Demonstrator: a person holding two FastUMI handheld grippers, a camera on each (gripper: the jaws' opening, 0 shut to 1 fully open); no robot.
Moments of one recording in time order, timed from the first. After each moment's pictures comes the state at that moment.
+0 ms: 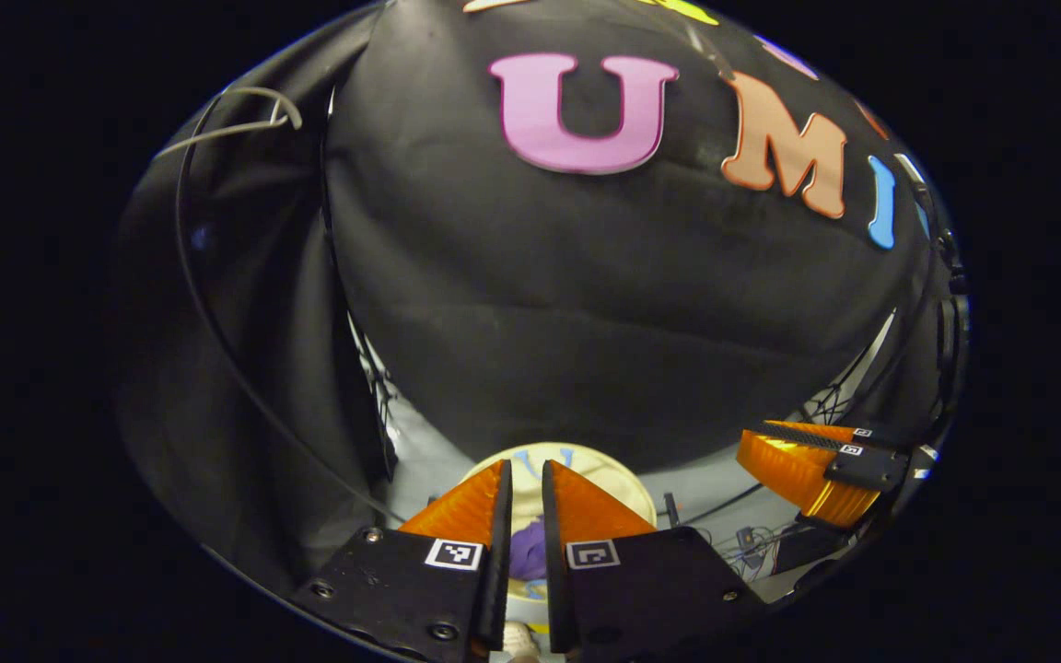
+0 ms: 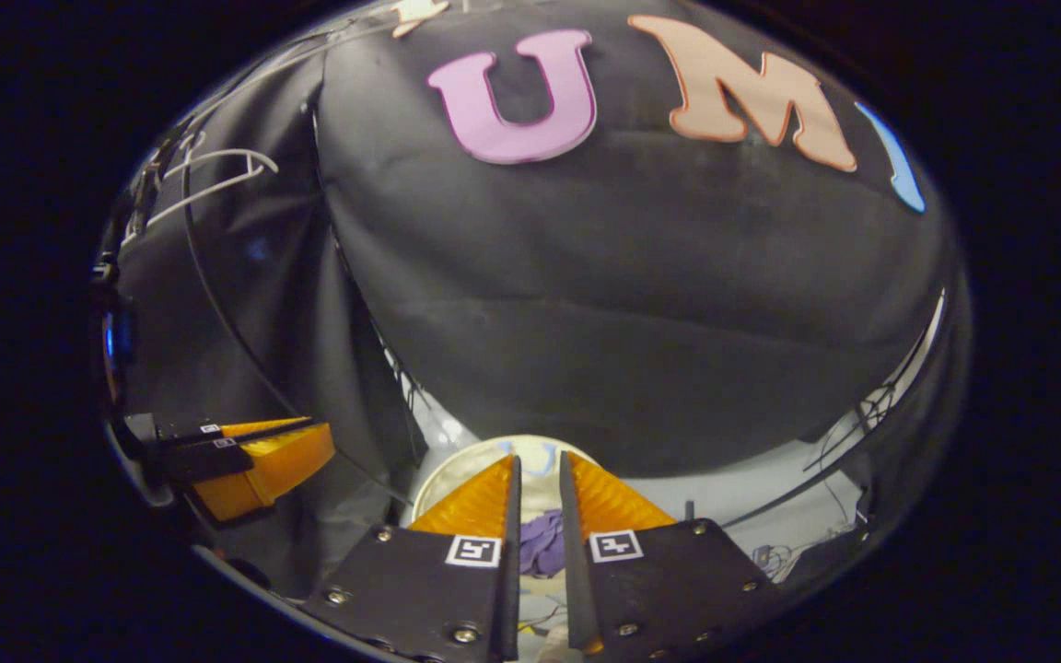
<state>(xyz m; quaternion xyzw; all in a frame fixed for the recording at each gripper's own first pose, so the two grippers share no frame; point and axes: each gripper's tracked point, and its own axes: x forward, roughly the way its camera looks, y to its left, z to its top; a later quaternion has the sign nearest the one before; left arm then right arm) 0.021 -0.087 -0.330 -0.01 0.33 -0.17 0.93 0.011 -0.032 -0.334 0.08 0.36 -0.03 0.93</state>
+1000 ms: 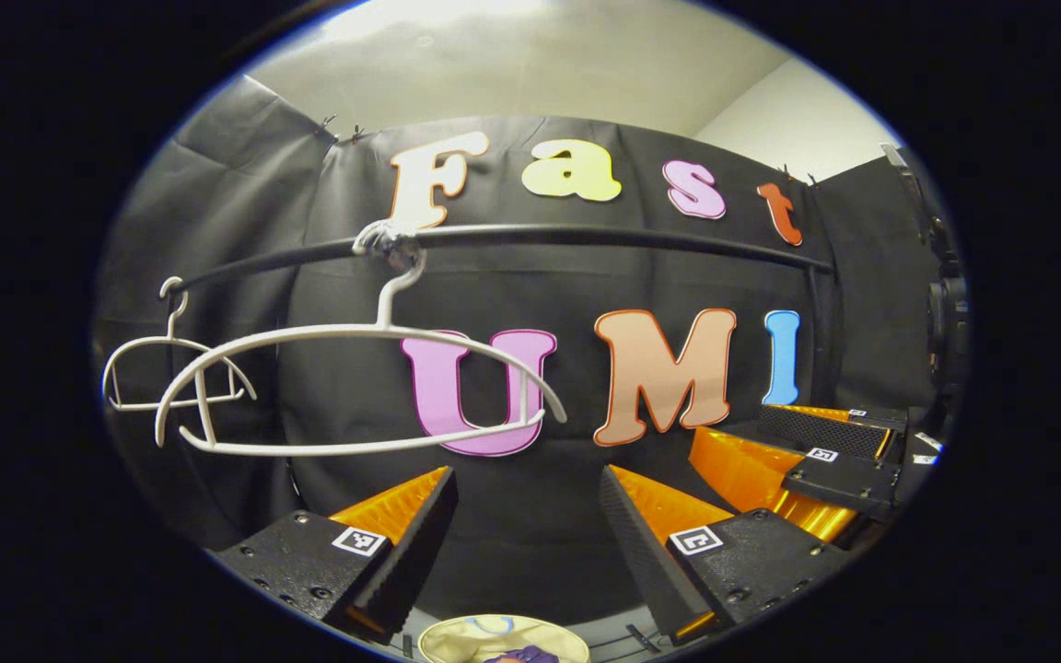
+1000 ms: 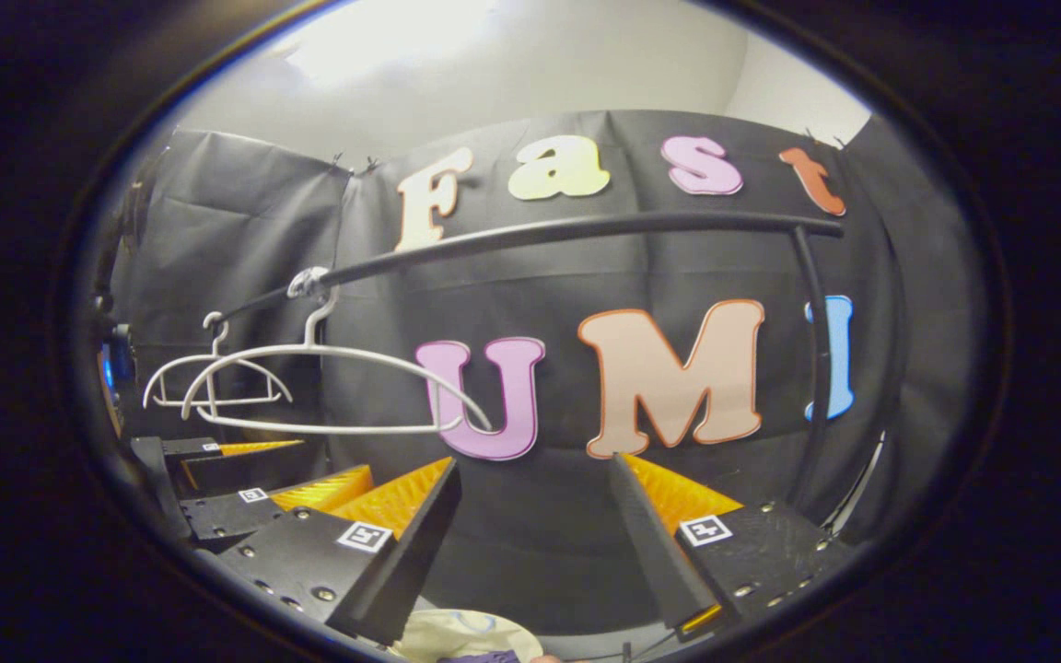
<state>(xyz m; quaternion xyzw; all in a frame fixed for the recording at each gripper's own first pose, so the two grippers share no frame) 0.017 -0.182 -0.003 -0.05 0.02 -0.25 0.97 0.012 -0.132 -0.005 0.03 0.04 -0.09 0.99</state>
